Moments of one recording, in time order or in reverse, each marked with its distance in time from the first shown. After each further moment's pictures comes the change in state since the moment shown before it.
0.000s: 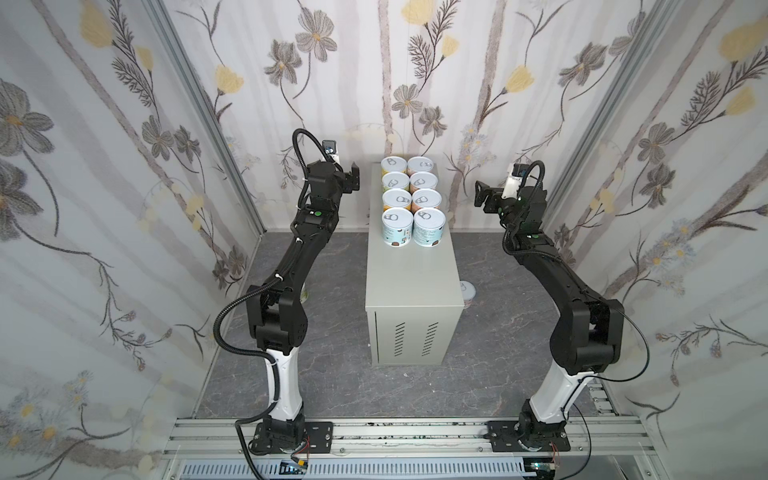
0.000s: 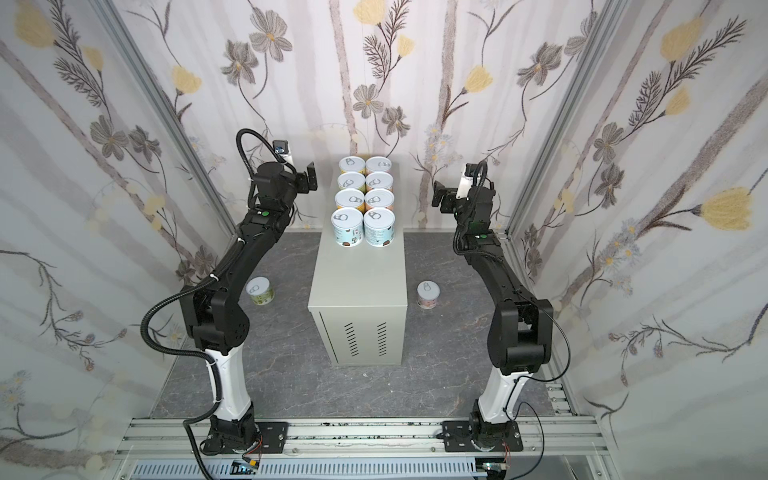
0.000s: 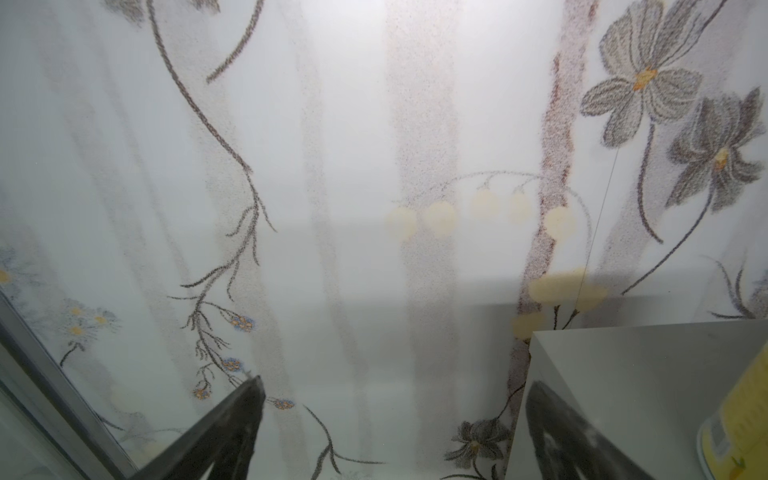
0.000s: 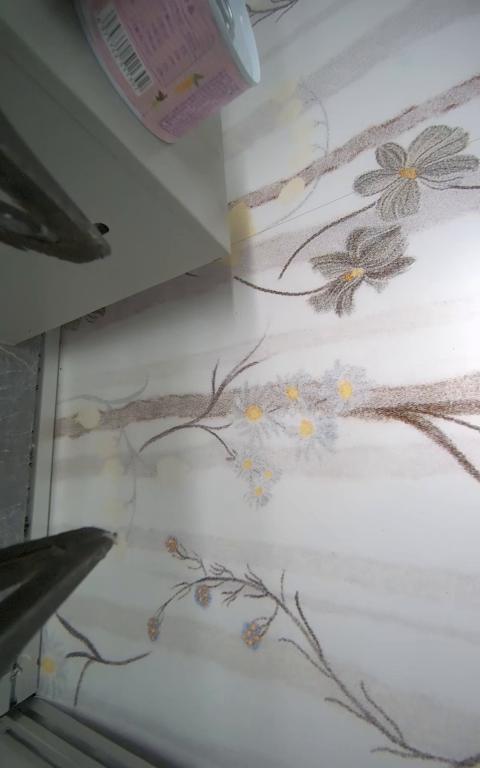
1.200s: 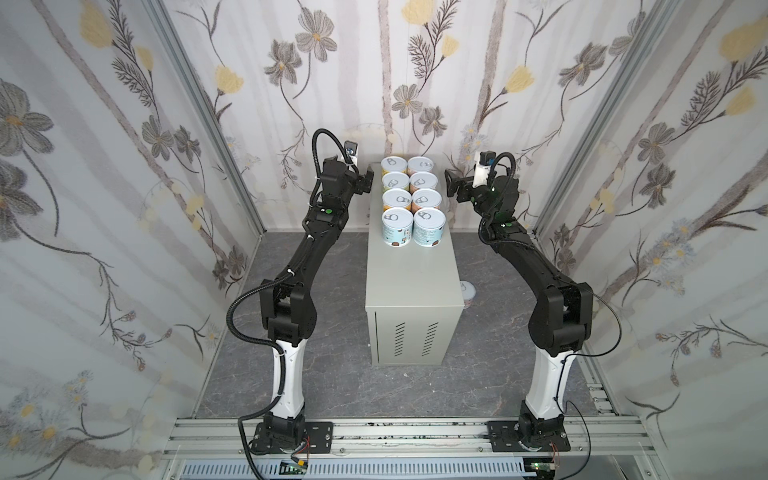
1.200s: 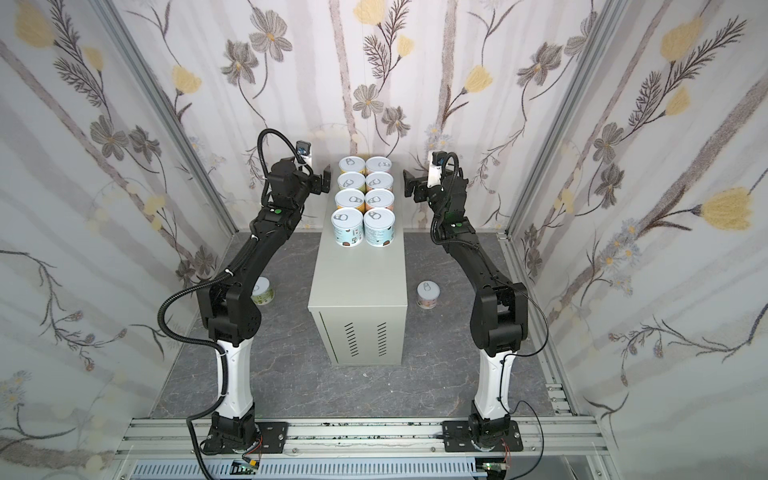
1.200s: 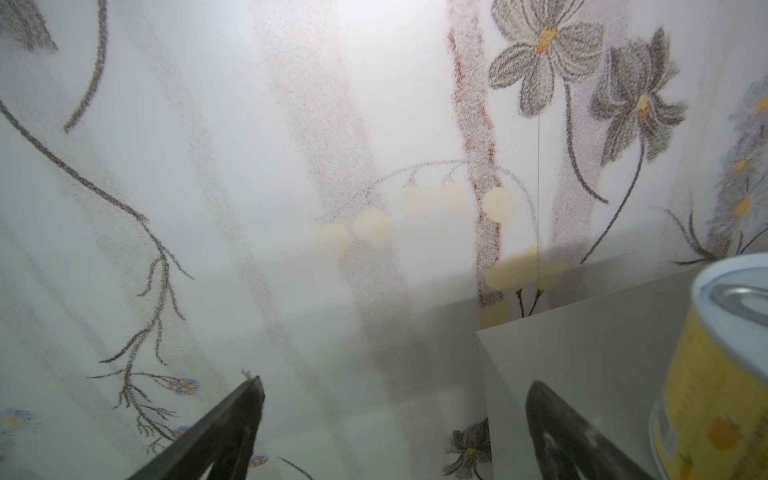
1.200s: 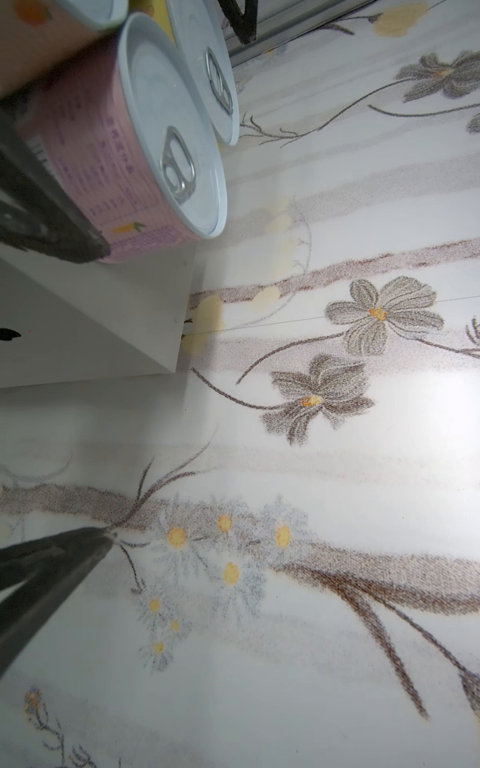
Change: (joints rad) left arm -0.038 0.092 0.103 0.018 0.099 0.152; right arm 0.112 0.167 0.221 0.041 -0.061 -0.071
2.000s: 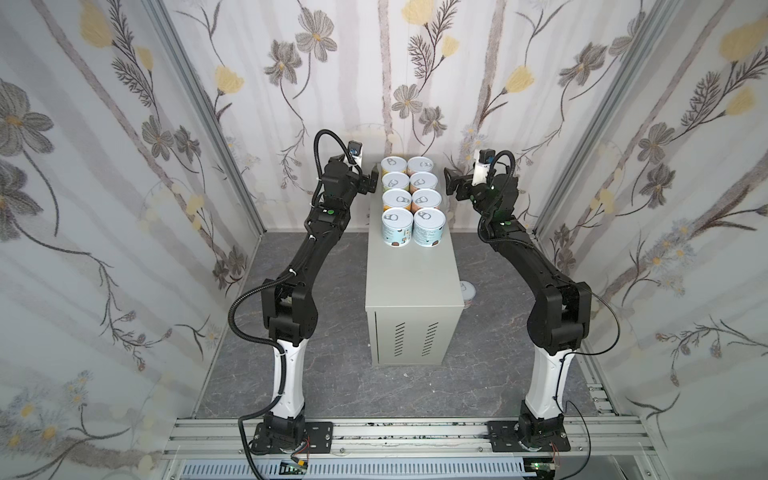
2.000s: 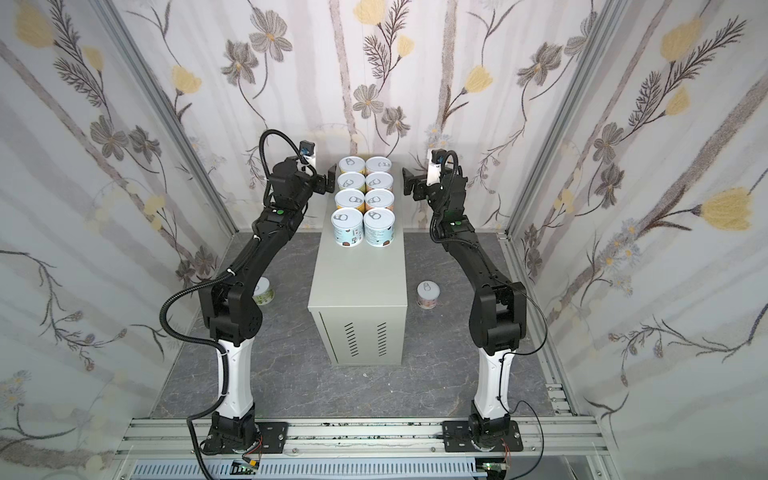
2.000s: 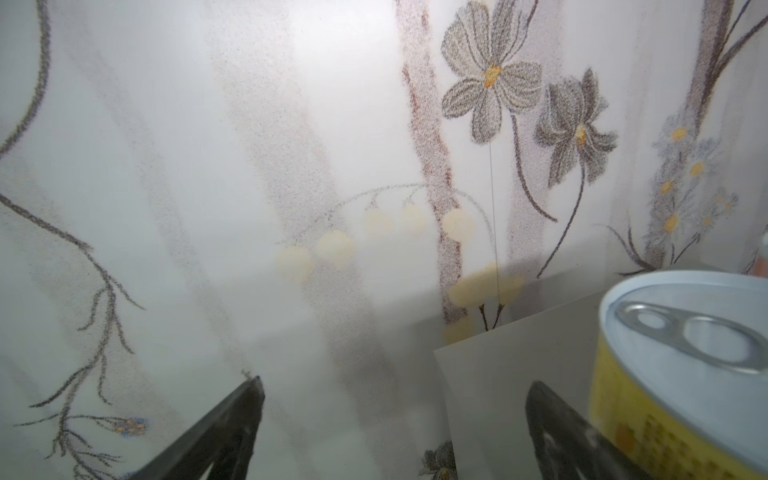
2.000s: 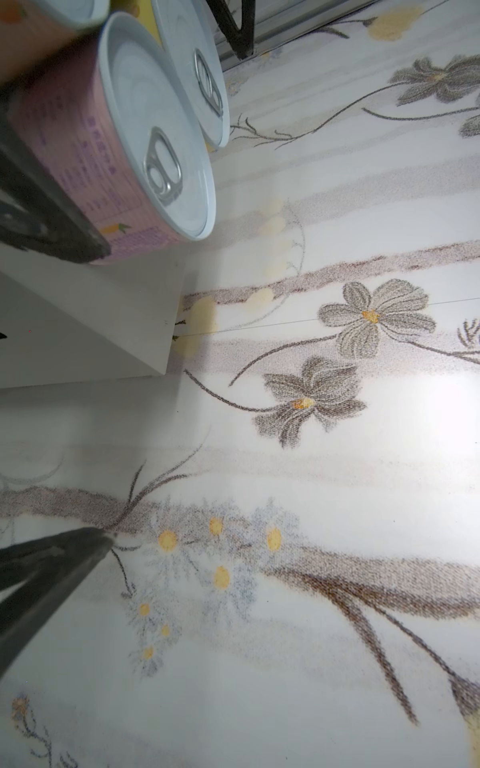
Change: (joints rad) left arm -0.003 0.011 0.000 0.038 0.070 -0.005; right arm 0.005 0.015 0.044 -0.012 -0.001 -0.002
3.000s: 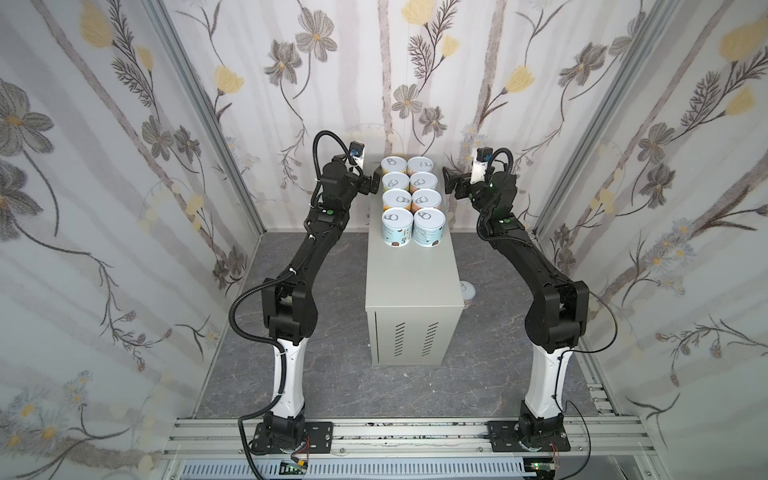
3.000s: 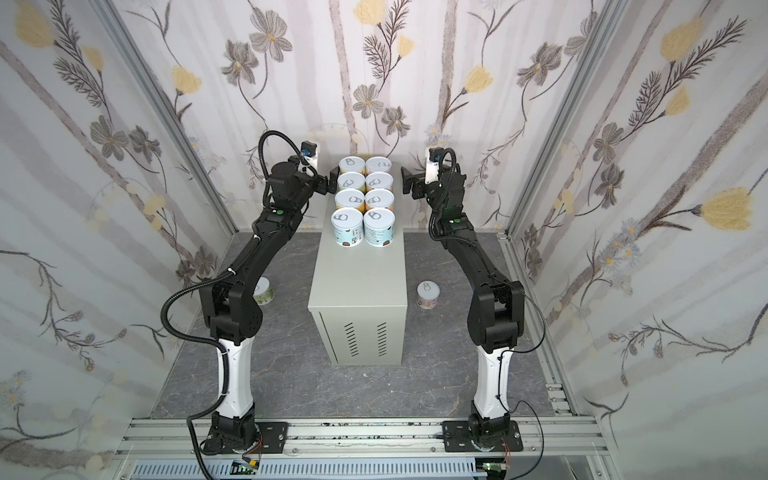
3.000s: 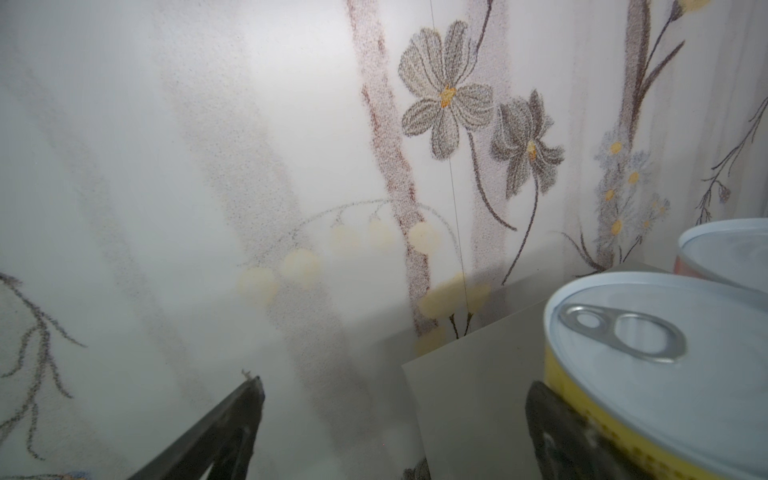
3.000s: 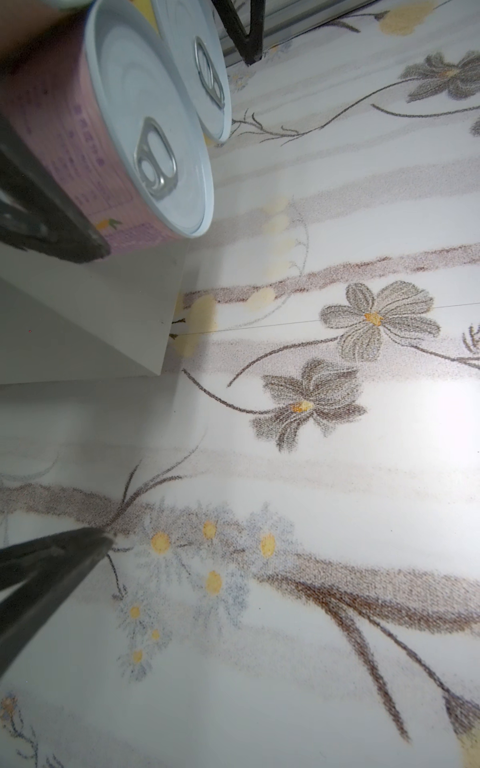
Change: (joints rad) left arm 0.011 0.011 0.000 0.034 0.121 0.000; right arm 0.002 0.026 0.045 -0.031 0.000 -0.023
